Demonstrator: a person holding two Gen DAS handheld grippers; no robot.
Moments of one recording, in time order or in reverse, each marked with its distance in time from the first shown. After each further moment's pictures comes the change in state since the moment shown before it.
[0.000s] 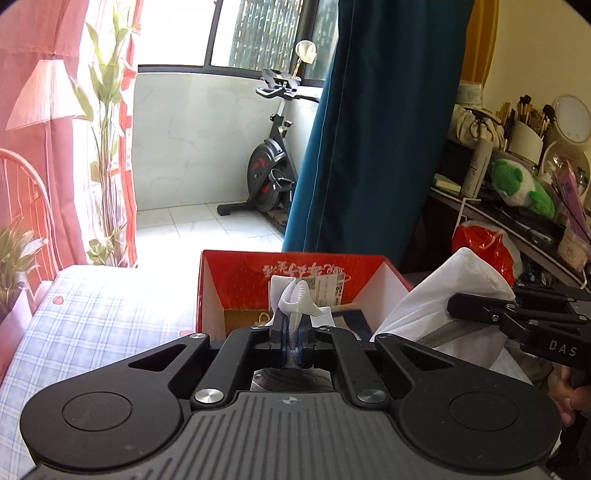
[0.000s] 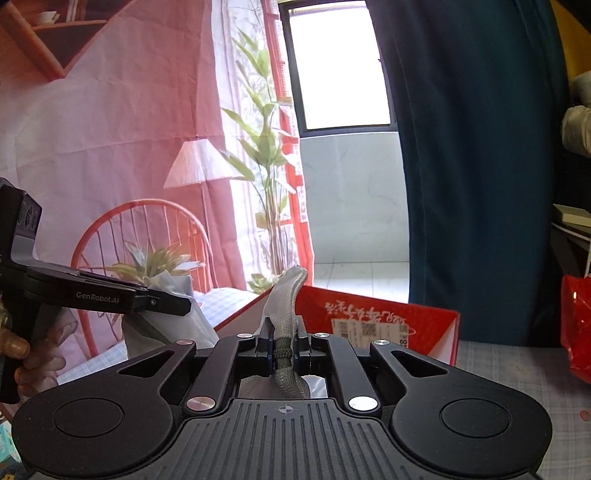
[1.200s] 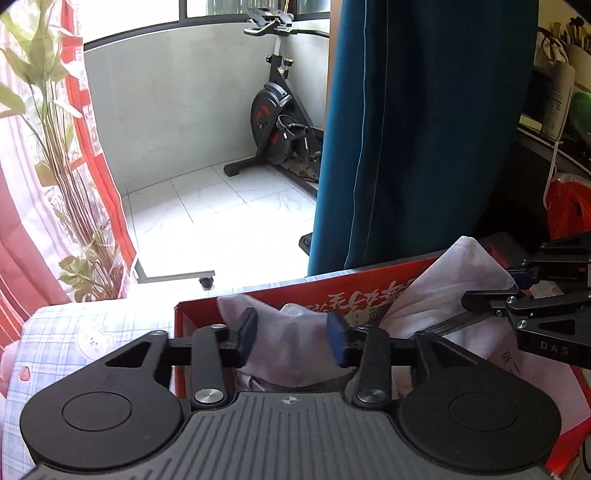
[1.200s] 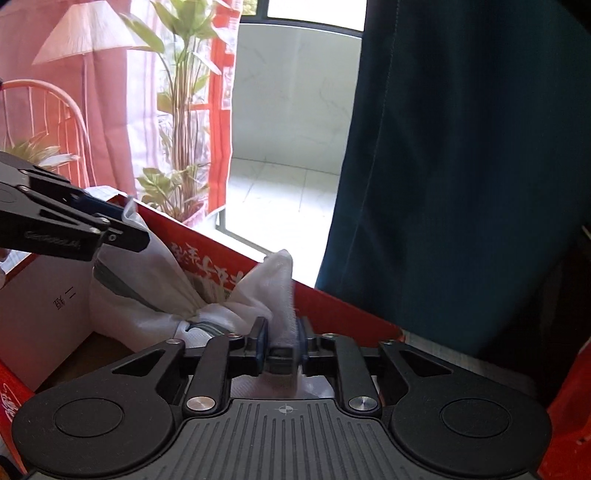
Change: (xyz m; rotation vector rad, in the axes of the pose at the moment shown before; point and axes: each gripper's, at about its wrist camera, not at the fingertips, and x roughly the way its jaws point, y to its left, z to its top) left arm 0.202 0.024 0.057 0.138 0.201 0.065; right arm 0.193 -0.106 0.013 -0.129 0.378 -0.262
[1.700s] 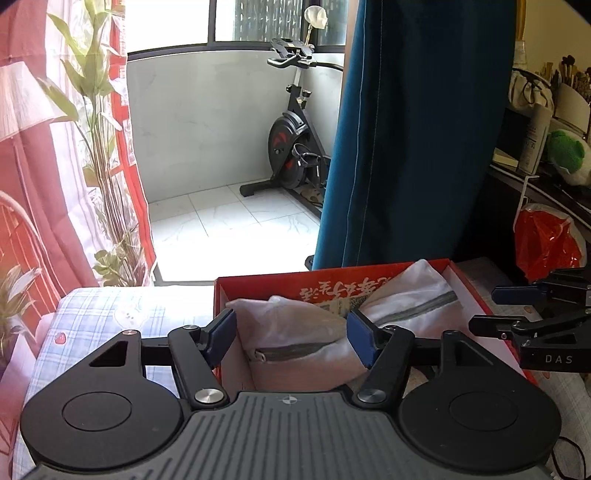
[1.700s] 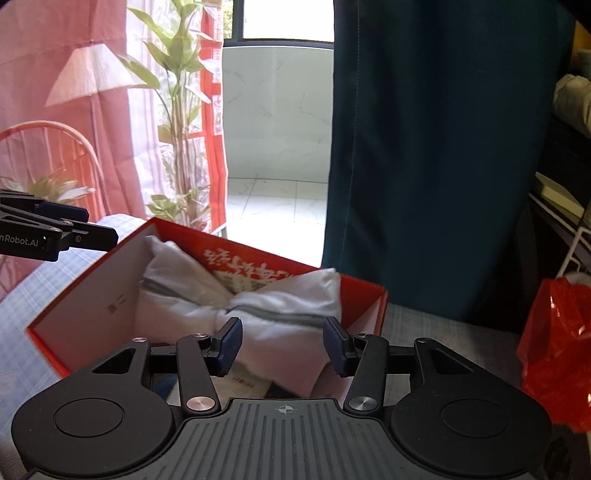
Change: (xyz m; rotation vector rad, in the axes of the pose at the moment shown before) left arm -0.106 -0.006 -0.025 -0.077 -0.074 0.027; right arm -0.088 0.016 -0.025 0.108 -0.055 0.018
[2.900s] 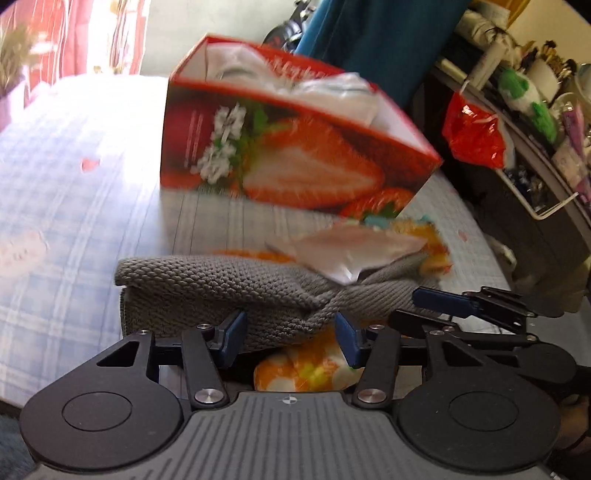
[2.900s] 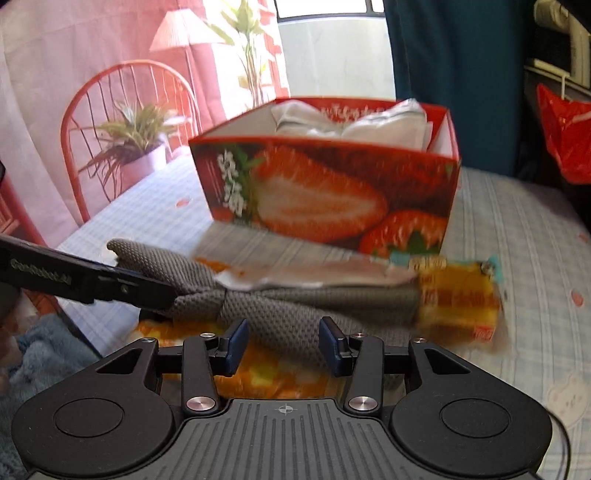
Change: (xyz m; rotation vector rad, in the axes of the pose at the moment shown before) left arm -0.089 -0.037 -0.222 -0.257 0.255 -0.181; right arm -0.103 0.093 -0.213 0.072 0.077 0.197
